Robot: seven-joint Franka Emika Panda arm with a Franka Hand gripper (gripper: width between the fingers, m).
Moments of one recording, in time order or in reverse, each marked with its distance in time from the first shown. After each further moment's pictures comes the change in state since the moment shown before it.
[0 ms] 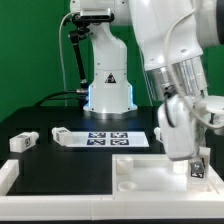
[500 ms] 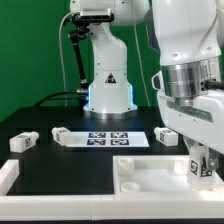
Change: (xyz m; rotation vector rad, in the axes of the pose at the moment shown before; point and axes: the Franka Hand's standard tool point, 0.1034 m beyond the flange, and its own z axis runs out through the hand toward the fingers) arm -0.002 0.006 0.001 -0.056 0.104 -0.654
